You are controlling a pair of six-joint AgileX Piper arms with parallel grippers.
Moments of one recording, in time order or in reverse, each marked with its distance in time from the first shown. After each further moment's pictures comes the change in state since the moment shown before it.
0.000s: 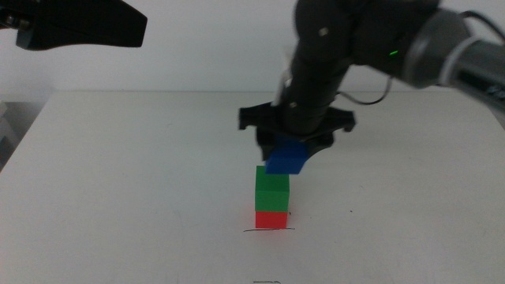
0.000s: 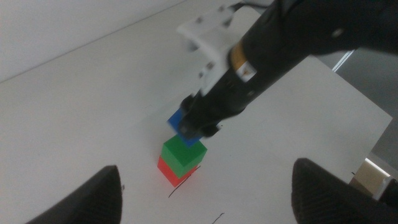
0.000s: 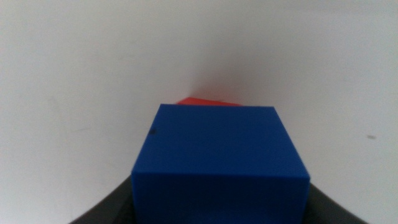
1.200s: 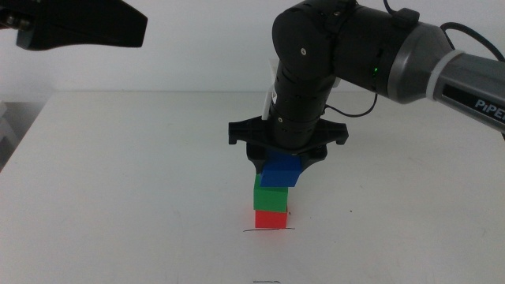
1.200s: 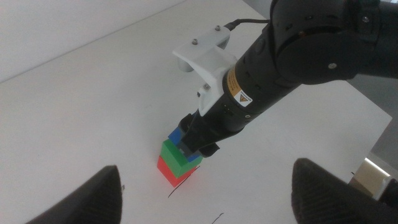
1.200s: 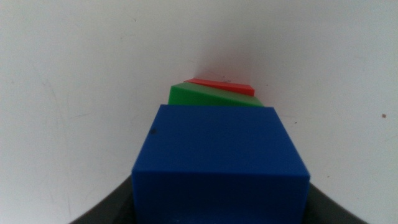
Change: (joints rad) left arm 0.000 0.000 0.000 0.000 0.000 0.000; right arm 0.059 0.005 0.024 -0.038 0.003 0.074
